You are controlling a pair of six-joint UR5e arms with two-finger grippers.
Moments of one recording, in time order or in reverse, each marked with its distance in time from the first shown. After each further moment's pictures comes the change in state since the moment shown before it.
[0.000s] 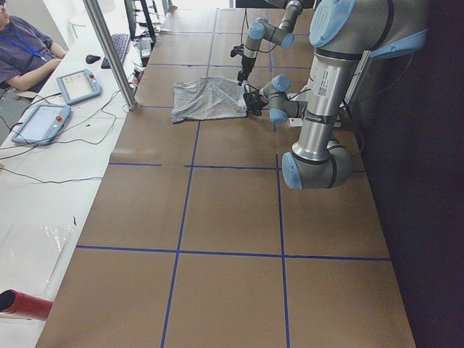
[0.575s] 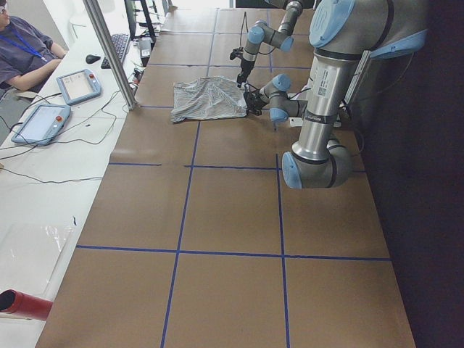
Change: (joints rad) left arm 0.005 -0.008 -0.001 0.016 0.018 0.000; right arm -0.008 0.005 -0.041 0.010 -0.023 -0.007
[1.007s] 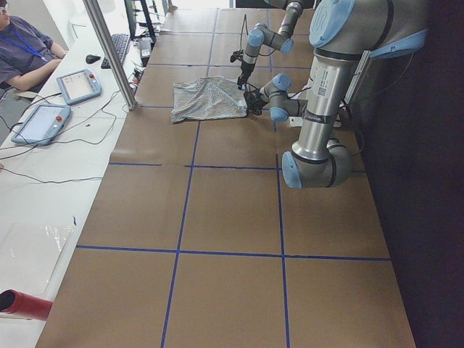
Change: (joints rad) left arm 0.001 -0.003 -0.001 0.010 0.002 0.000; right arm -0.009 0.004 -0.020 0.003 -0.002 0.001
